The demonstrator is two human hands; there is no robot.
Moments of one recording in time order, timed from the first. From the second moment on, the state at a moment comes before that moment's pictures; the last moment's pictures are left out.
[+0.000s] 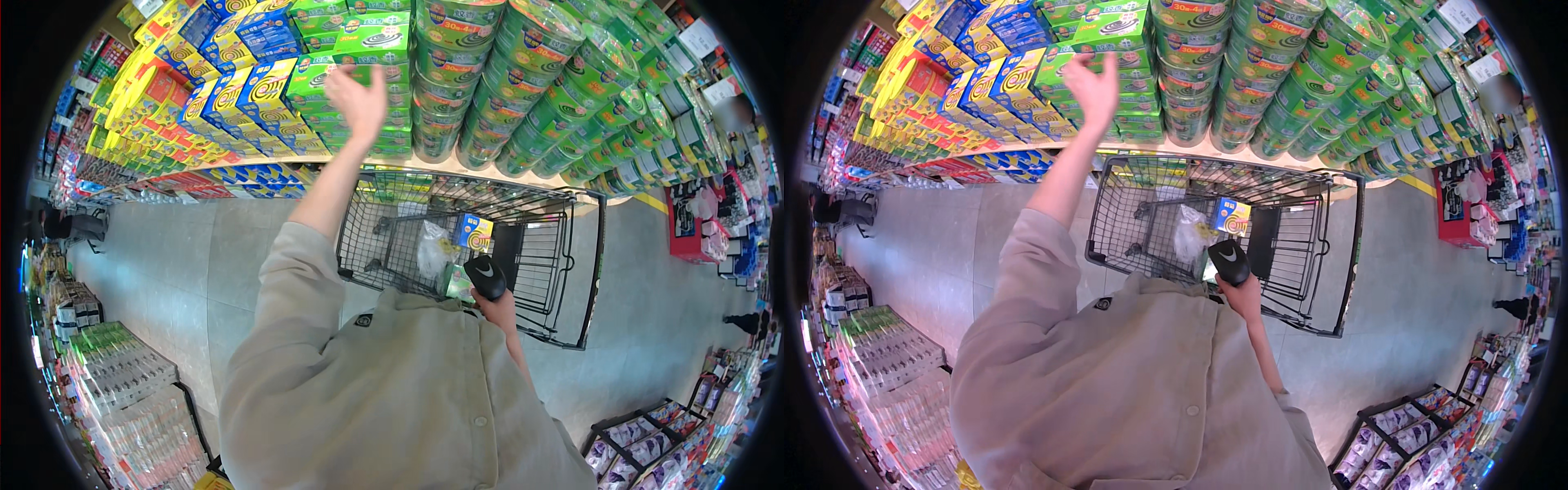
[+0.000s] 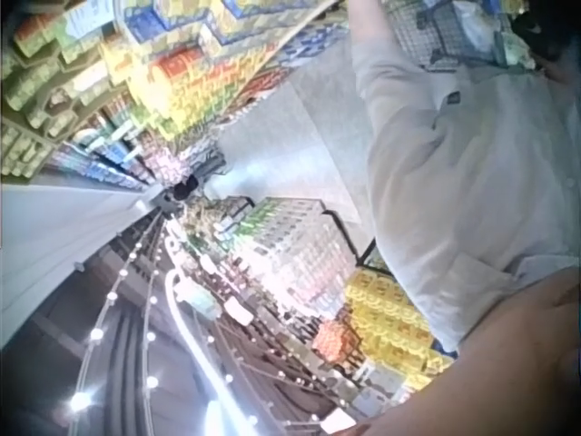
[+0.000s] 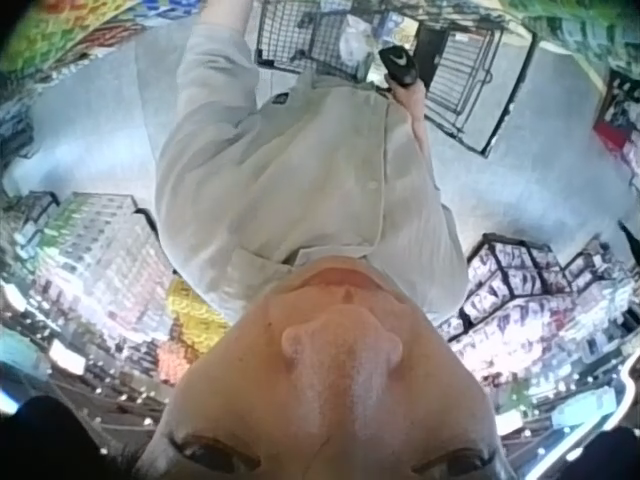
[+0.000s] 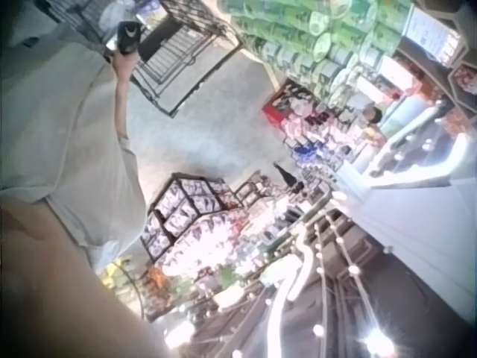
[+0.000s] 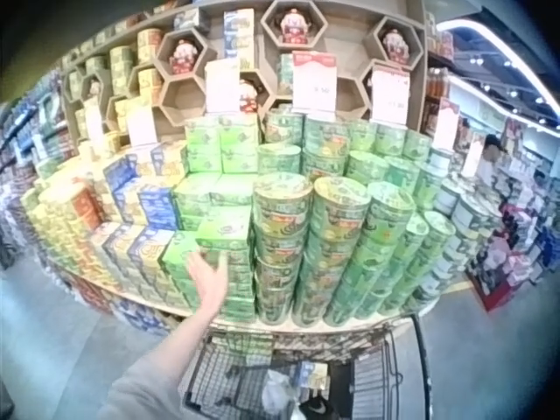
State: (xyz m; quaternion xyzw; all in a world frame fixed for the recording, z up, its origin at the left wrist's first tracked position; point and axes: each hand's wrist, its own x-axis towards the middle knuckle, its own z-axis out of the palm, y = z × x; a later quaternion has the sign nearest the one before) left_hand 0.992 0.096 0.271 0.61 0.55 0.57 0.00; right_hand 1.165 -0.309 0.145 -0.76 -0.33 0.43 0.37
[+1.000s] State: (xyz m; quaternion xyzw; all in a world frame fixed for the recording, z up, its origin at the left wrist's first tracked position) left_hand 0.938 0.033 0.155 0.70 0.49 0.37 0.36; right_hand 1.123 -0.305 0.125 -0.79 -0.34 0.40 0.32
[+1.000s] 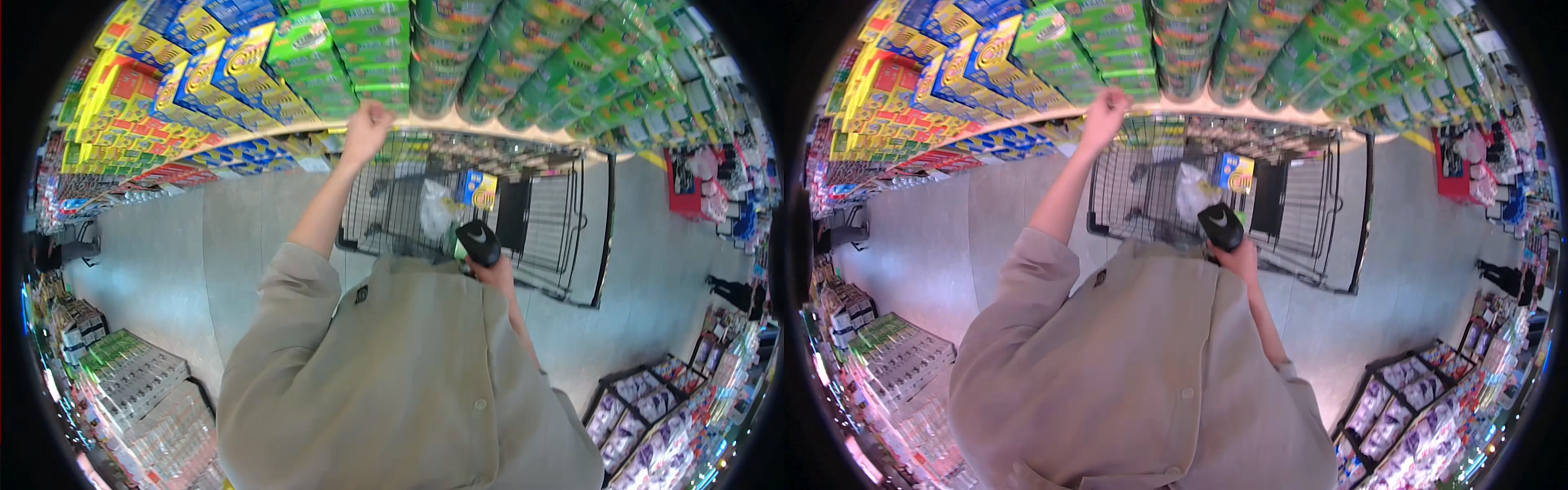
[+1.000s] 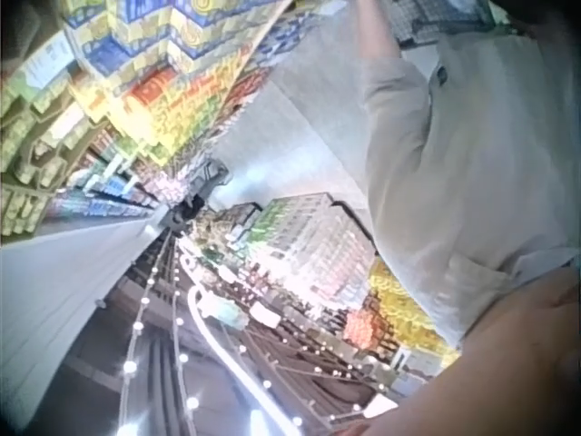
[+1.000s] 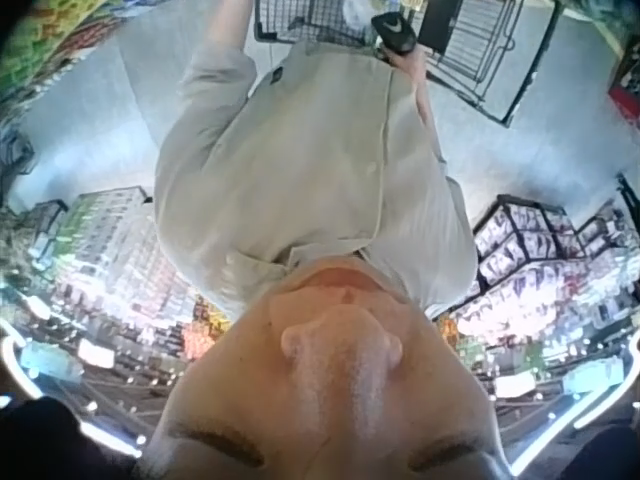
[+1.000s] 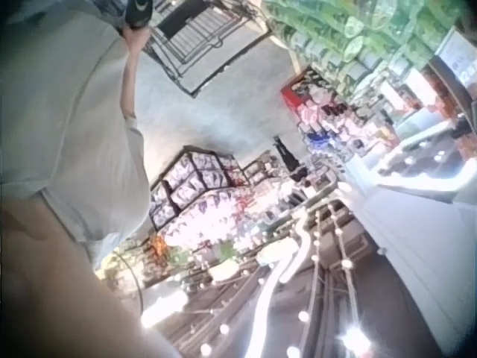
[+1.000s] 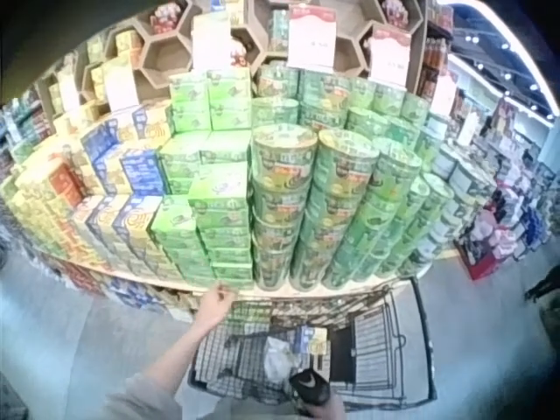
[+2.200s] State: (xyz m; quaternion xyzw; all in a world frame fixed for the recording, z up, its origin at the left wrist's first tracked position) left_hand 1.049 -0.236 -0.304 0.59 0.51 -0.16 0.60; right_hand 1.163 -0.399 0.084 -0.81 -0.10 0.53 0.22
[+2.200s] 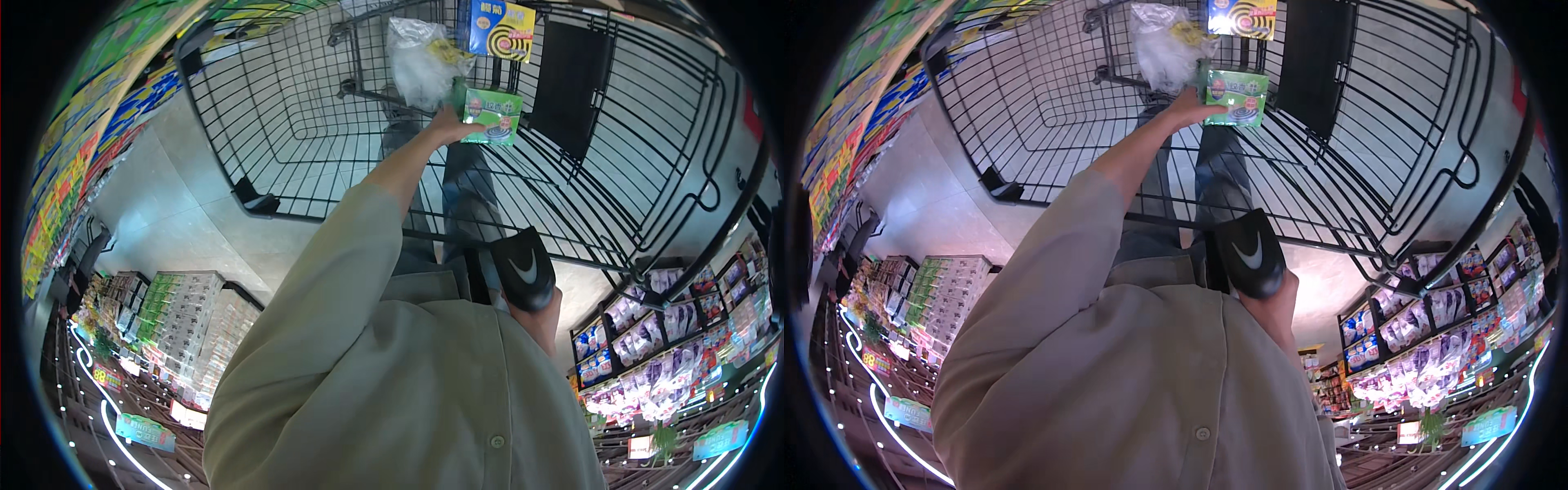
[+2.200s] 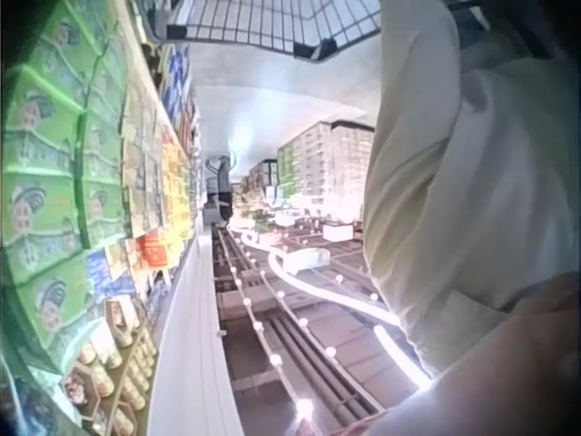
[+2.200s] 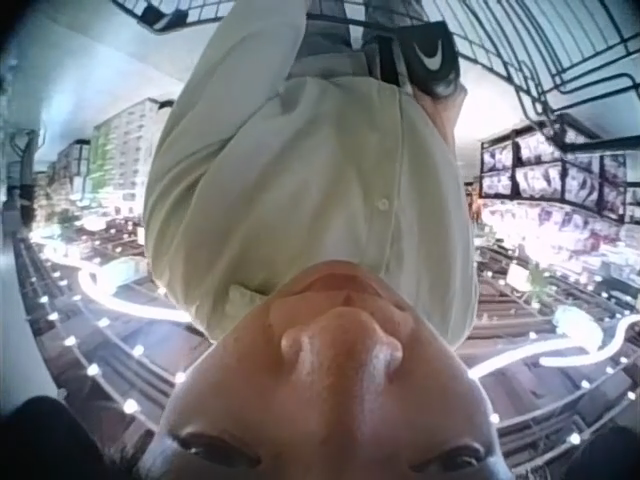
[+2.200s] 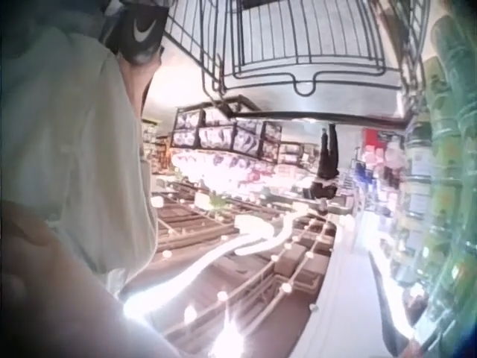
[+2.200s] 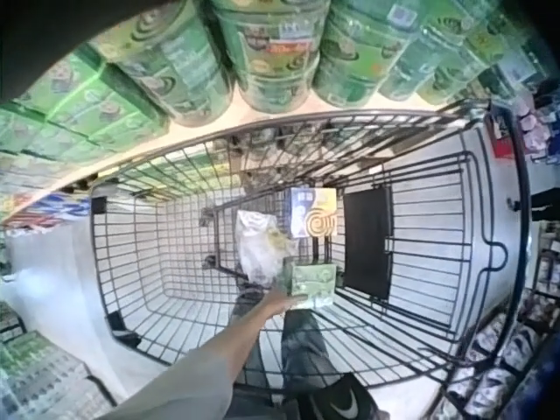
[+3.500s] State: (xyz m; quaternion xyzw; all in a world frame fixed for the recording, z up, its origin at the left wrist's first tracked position) left_hand 1.077 -0.206 -0.307 0.70 0.38 -0.21 0.57; right_hand 1.162 -0.408 0.066 -0.85 -0.25 0.41 0.22
